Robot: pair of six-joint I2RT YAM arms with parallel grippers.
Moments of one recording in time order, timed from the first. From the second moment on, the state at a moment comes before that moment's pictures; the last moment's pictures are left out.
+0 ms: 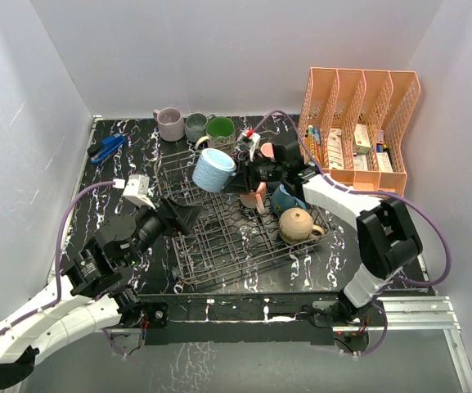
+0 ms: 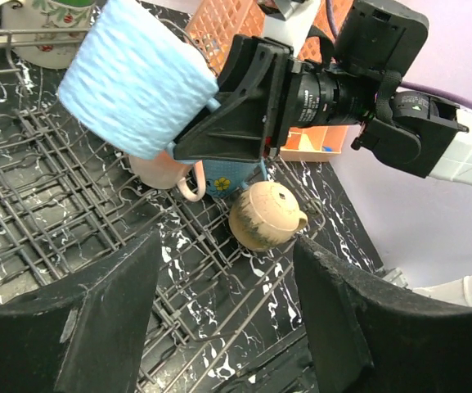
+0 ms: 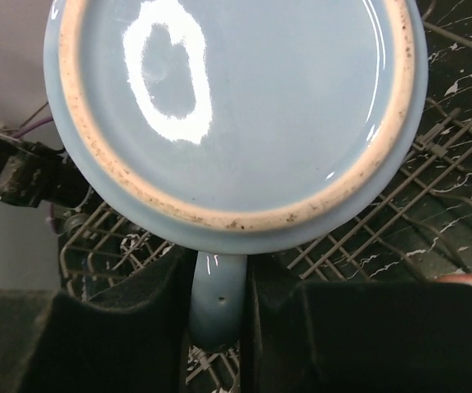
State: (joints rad) left arm -0.91 0.57 0.74 -0.30 -0.32 -0.65; right arm 0.50 1.63 1.10 0.15 -0.87 0.24
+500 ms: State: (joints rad) left arm -0.91 0.49 0.75 -0.39 -0.39 -0.63; right arm 0.60 1.87 1.33 0.00 -0.63 0.08
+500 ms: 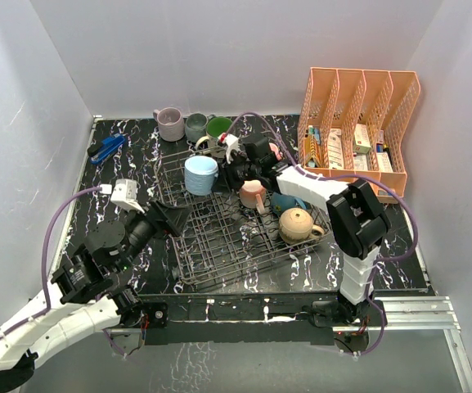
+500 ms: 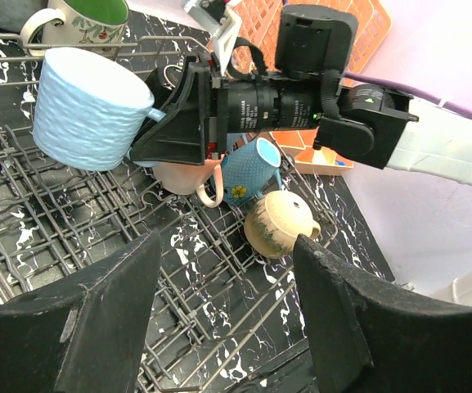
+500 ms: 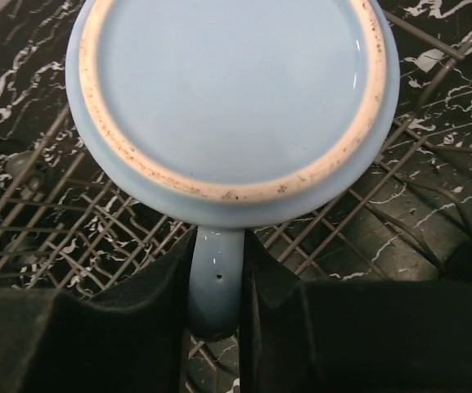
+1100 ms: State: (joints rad) left arm -0.91 0.41 0.74 -0.40 -0.41 -0.64; right arm 0.68 2.03 1.51 -0.08 -0.40 -0.07
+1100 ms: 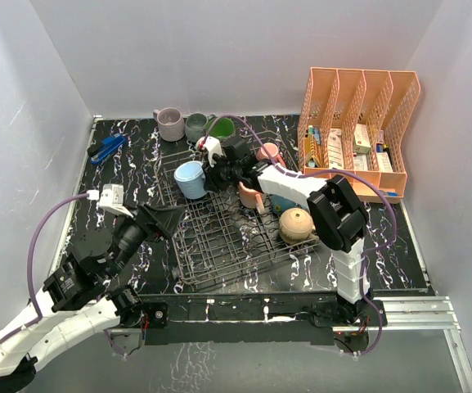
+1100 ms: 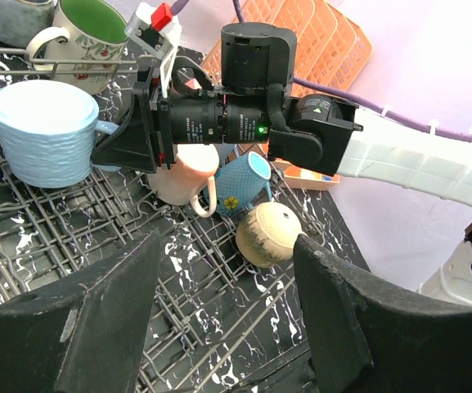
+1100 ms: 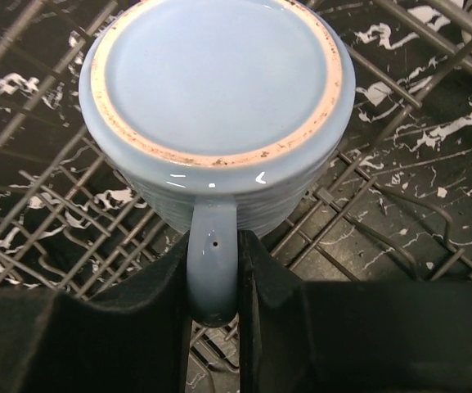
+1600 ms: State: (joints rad) left arm -0.91 0.38 0.68 -0.40 -0.41 -0.66; right arm 0.69 2.02 1.39 0.00 -0.34 -0.19
